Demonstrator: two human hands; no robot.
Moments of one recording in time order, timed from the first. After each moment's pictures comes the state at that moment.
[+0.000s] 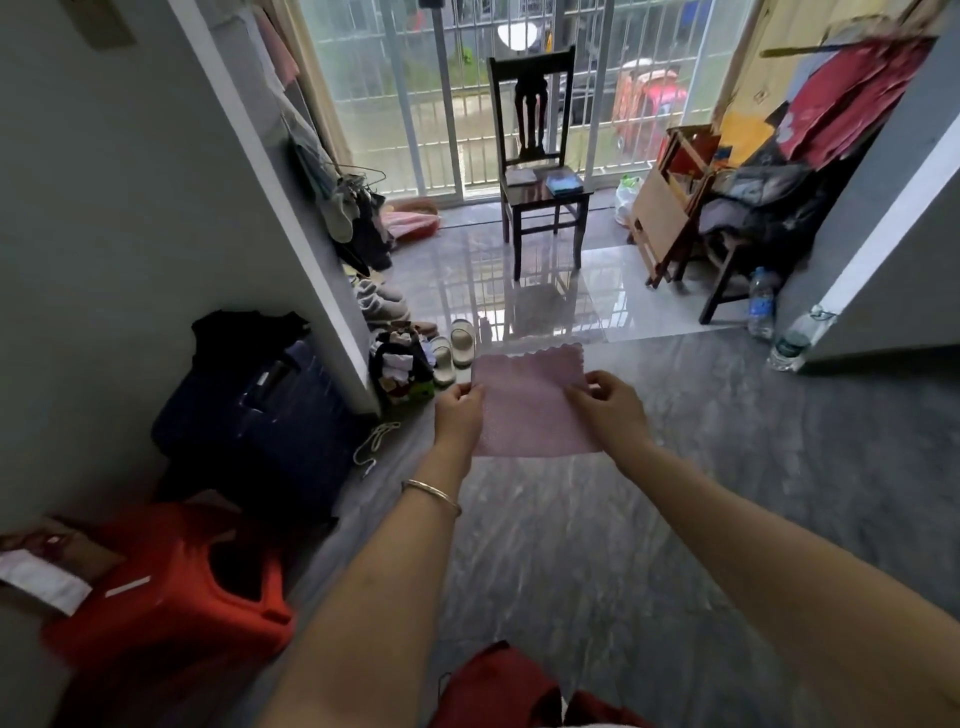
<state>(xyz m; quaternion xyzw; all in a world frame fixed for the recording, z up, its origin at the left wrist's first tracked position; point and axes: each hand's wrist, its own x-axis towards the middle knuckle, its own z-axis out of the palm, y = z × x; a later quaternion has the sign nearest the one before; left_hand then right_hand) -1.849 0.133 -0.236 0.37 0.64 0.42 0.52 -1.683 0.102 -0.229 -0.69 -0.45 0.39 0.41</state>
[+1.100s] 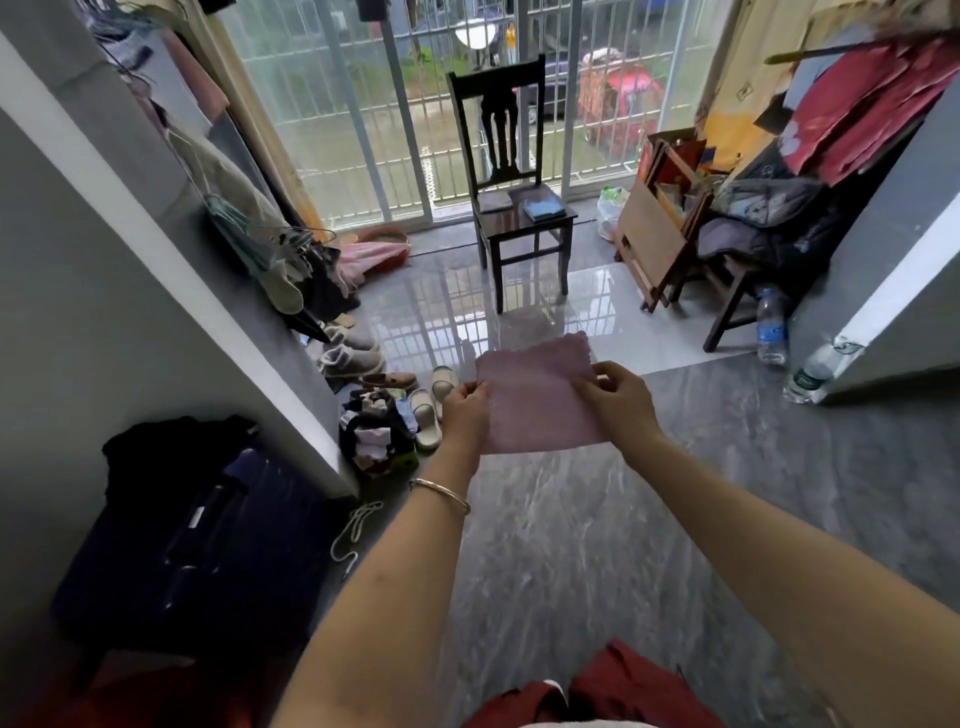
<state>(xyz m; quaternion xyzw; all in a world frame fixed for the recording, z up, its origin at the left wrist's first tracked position) -1.797 0.455 -0.260 0.38 0.62 0.41 0.56 -1.634 0.401 -0.233 -0.70 -0.42 0.37 0.44</state>
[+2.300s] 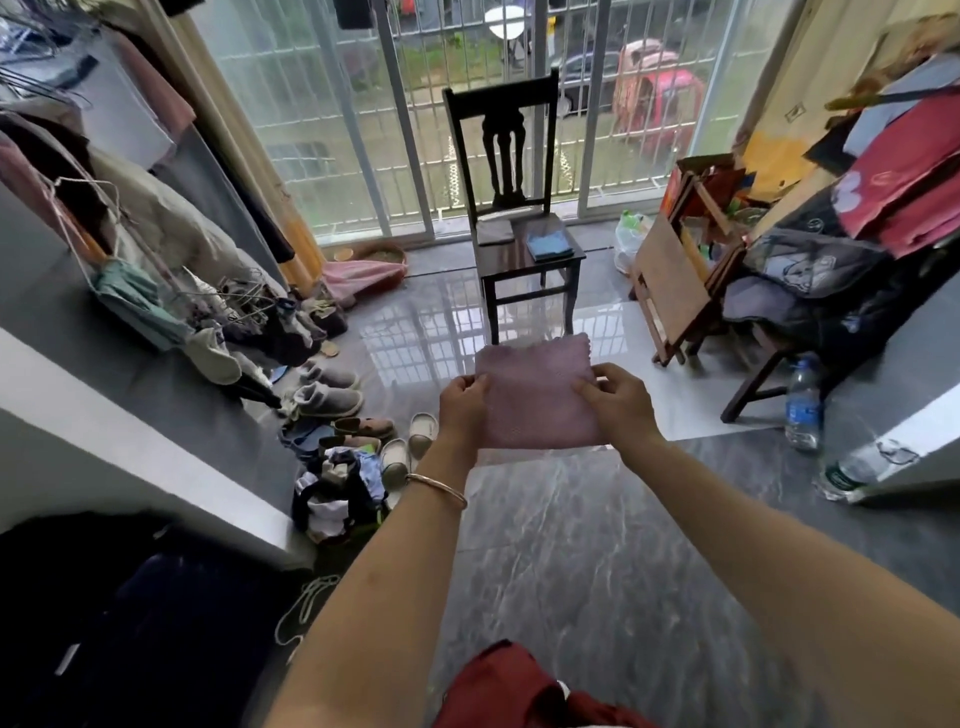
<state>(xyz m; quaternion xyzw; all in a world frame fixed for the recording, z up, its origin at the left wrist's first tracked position) -1.637 0.736 -0.245 0.36 0.65 0.42 0.53 -1.468 0.700 -0.245 -0.69 -0.44 0.39 0.43</state>
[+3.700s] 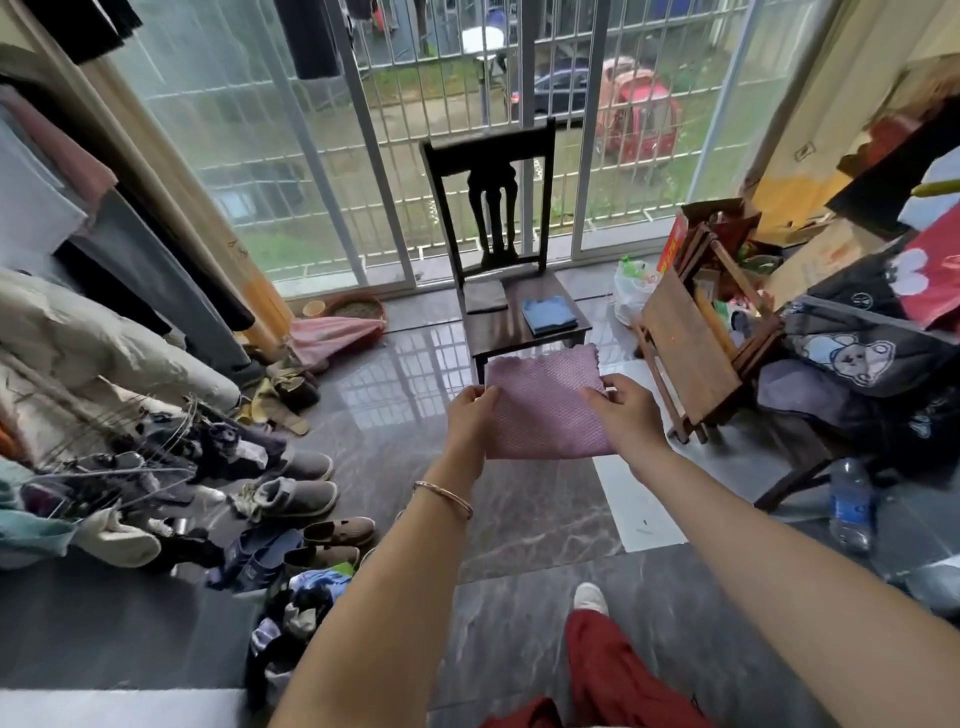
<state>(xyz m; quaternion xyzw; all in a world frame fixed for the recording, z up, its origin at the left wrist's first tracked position) -1.601 1.077 -0.249 0.37 0.64 0.37 0.56 -1.436 1.036 -0.248 -0.73 -0.43 0.34 0.42</state>
